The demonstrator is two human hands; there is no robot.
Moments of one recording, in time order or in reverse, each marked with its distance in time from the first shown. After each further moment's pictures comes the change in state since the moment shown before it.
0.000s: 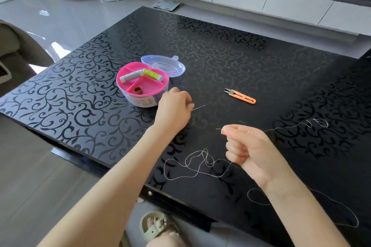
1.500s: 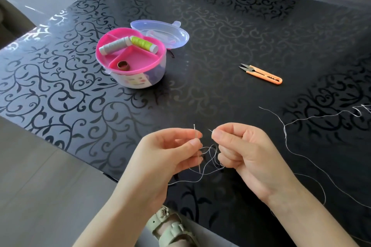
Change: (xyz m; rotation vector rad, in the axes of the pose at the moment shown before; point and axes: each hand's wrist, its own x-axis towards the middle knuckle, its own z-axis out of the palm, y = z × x) left_hand -0.097 0.017 -0.014 -1.203 -0.193 -0.705; right_hand 0.038 0.046 0.000 0.008 -0.145 0.012
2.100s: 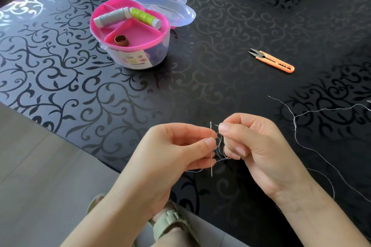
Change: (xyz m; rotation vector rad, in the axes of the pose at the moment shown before) left_hand -0.004 -0.005 0.003 0.076 -0.096 -0.046; right_hand 0.001 0.002 0.000 -0.131 -0.005 -0.021
